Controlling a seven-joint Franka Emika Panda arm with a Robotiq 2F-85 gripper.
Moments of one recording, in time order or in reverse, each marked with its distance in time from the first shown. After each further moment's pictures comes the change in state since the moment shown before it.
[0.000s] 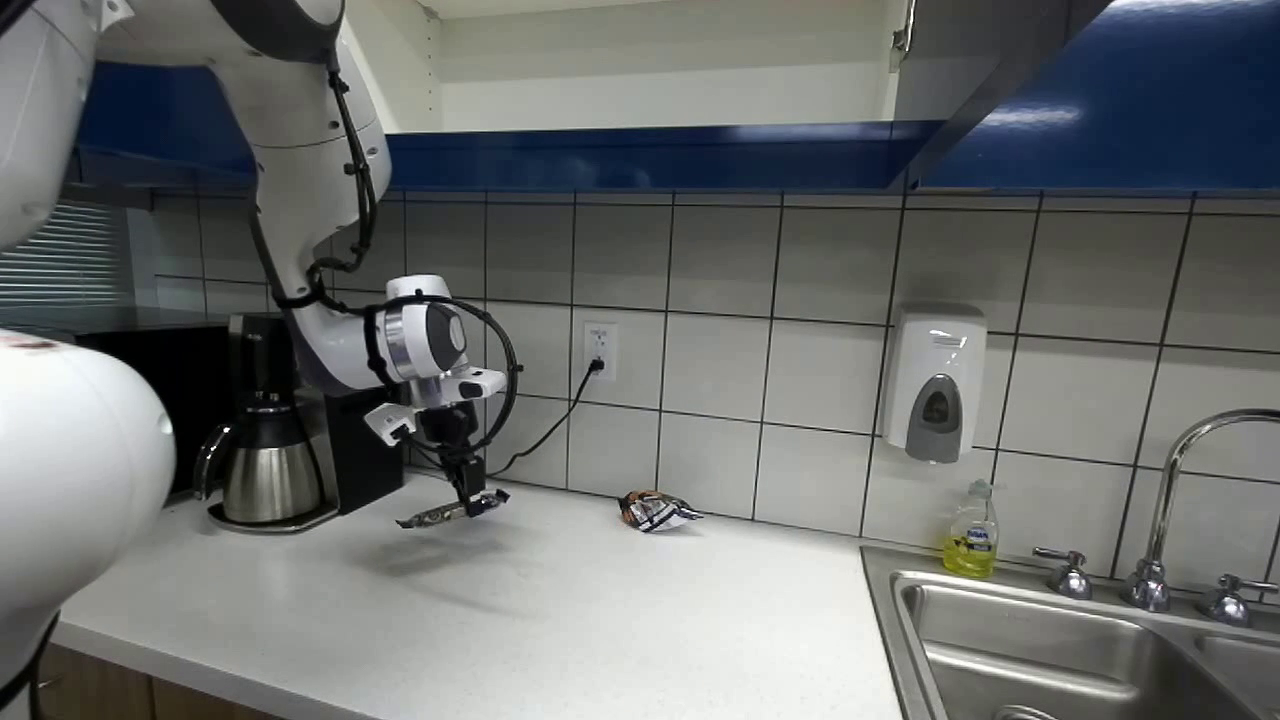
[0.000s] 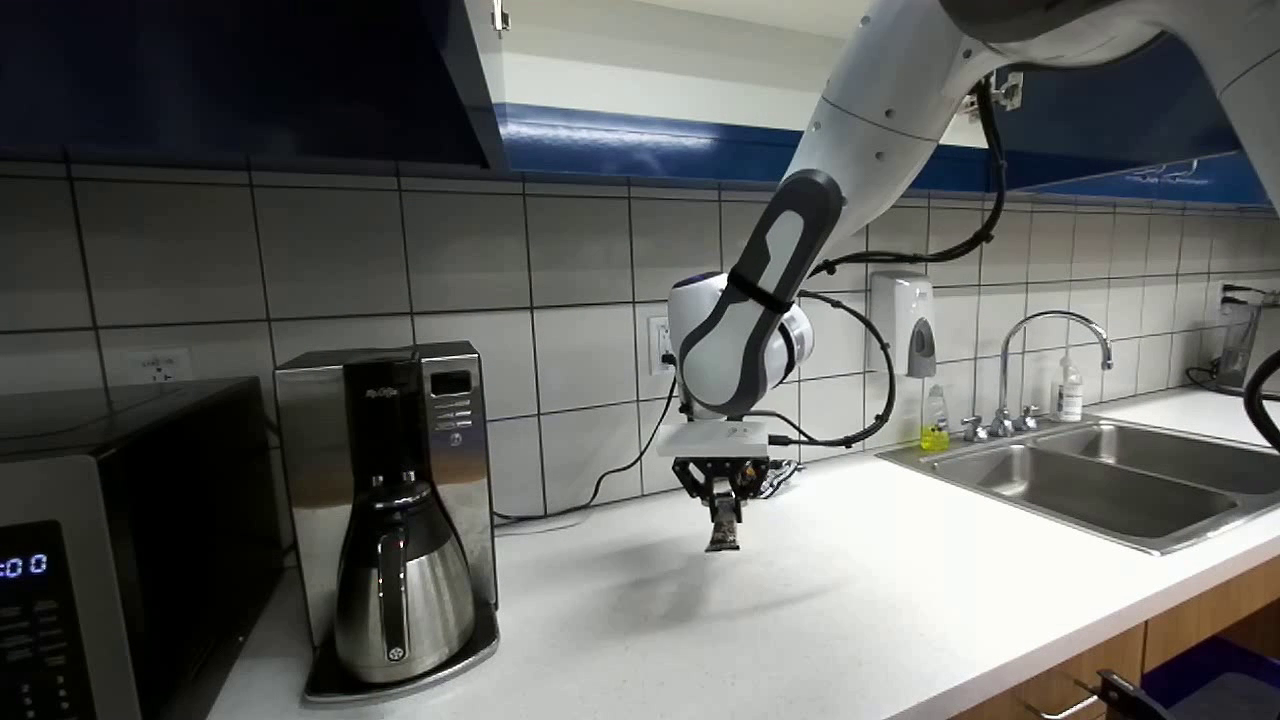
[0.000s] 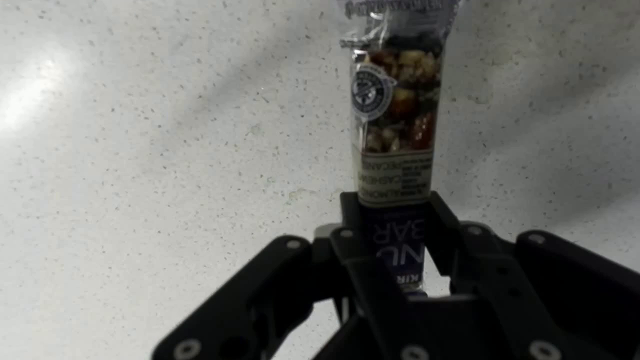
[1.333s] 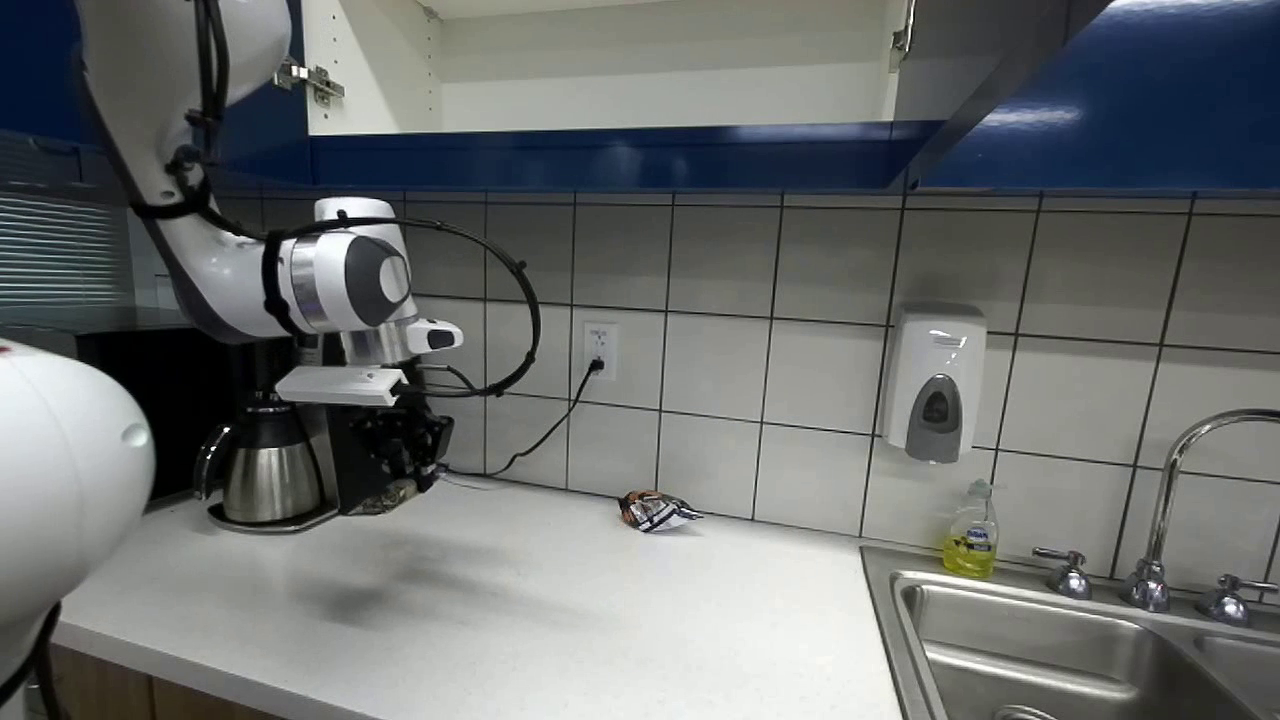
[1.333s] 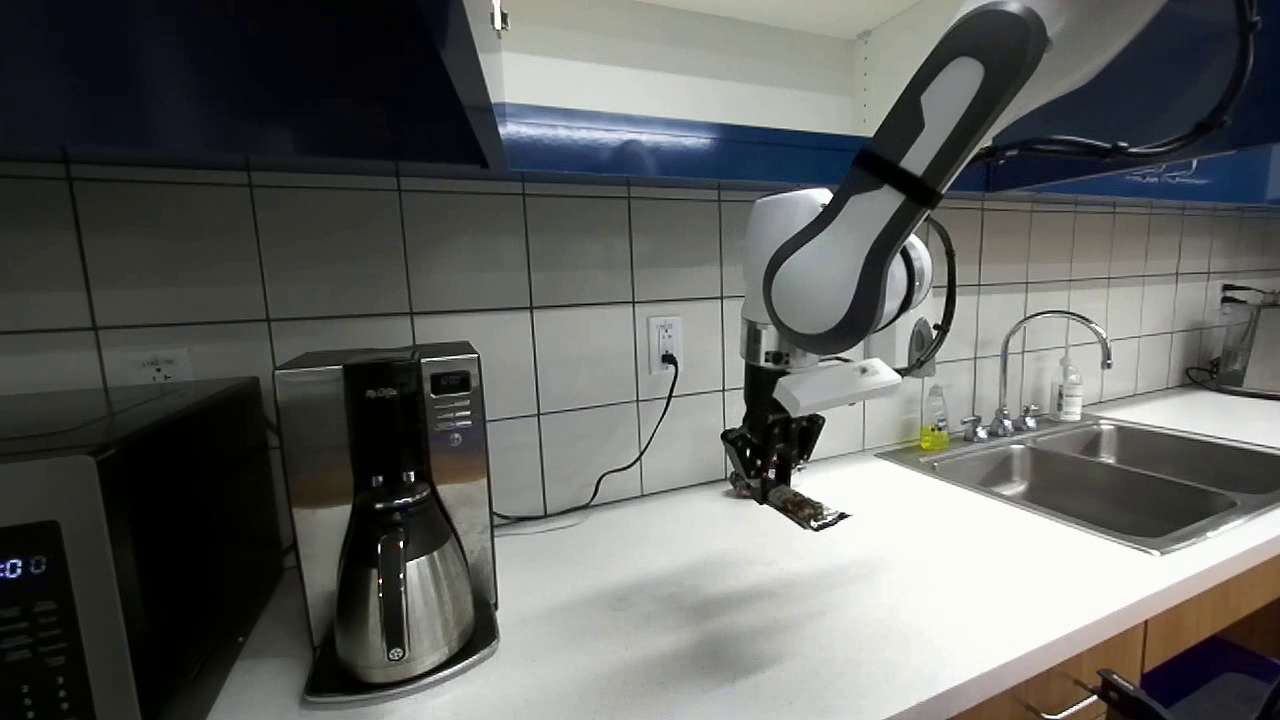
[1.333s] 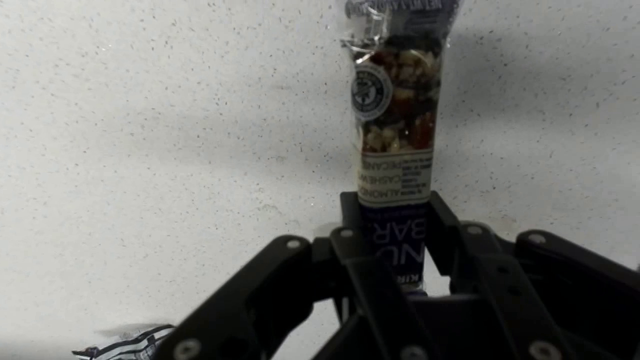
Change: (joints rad) arm -0.143 -0.493 0.176 -0.450 0.091 0.055 -0.755
